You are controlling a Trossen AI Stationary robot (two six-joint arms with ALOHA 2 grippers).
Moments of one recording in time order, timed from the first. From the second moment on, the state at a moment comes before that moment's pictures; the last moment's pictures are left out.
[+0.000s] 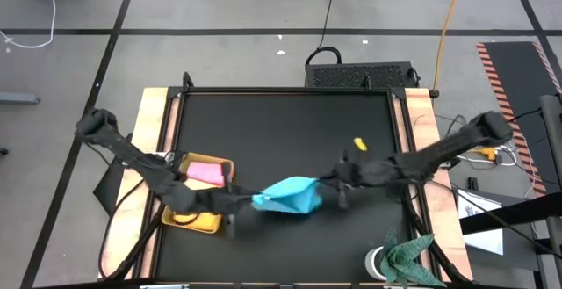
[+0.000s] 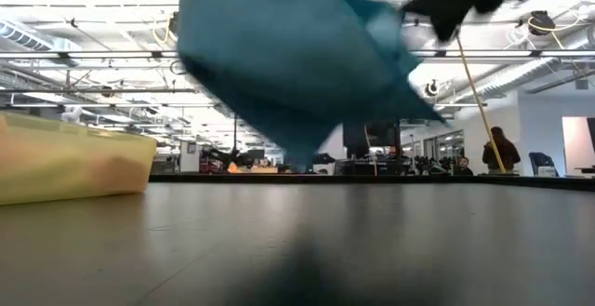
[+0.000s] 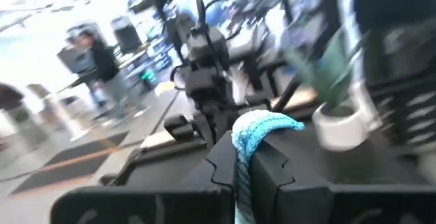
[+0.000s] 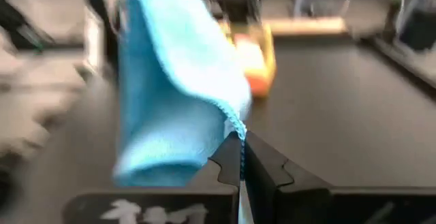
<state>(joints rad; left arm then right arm) -0.62 1.31 0.93 0.34 -0.71 0.31 0.34 1.14 0.52 0.29 0.34 0.16</state>
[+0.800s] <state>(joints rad) -0.75 1.20 0.93 0.38 -0.61 0.21 0.94 1.11 0.87 0.27 0.63 0.03</state>
